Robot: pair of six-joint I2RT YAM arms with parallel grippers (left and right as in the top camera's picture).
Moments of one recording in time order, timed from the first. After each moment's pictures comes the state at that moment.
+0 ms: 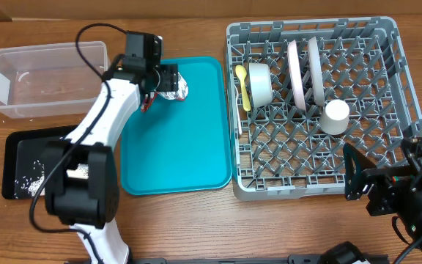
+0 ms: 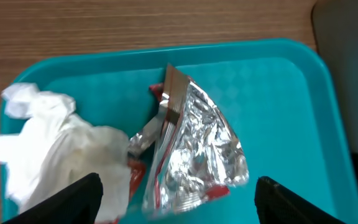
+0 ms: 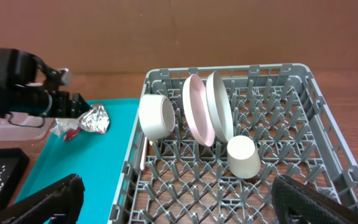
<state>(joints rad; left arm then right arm) -0.16 1.96 1.47 -0.46 0.04 -0.14 0.45 0.79 1.61 -1.29 0.24 0.26</state>
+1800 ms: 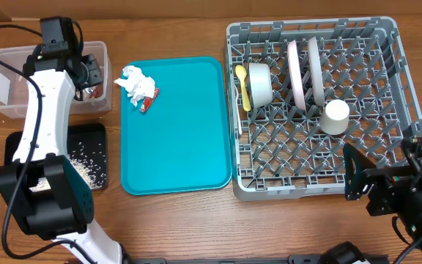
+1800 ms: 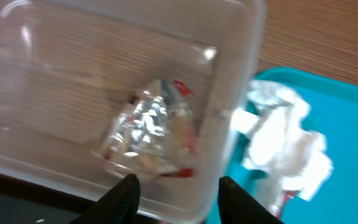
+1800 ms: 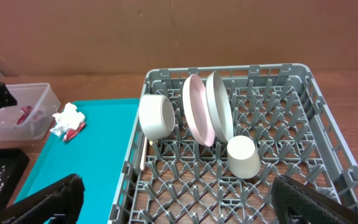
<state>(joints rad) 0.15 1.89 1.65 -0.82 -0.09 -0.18 0.45 0.79 1.61 -1.29 0.24 0.26</state>
